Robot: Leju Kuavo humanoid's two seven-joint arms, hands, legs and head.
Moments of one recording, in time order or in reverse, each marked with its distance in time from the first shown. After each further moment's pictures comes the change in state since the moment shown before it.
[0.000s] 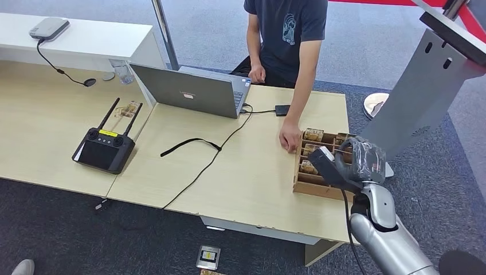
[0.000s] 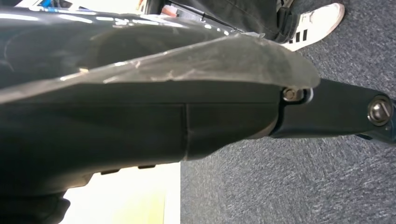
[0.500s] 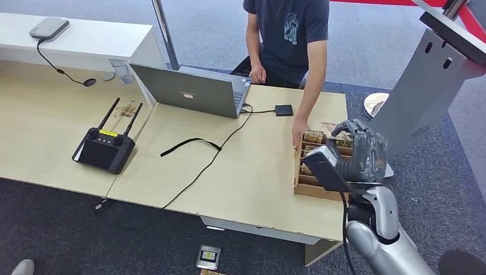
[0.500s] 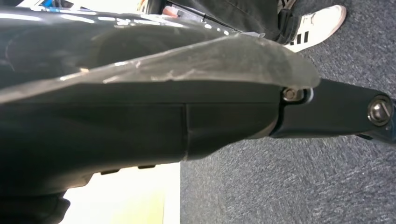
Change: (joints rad) left arm 0.000 0.006 0.000 0.000 0.000 0.004 -0.003; right arm 0.080 -0.002 -0.032 -0.368 0.015 -0.047 -0.056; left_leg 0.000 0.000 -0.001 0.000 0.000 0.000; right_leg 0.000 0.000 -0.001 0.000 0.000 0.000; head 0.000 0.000
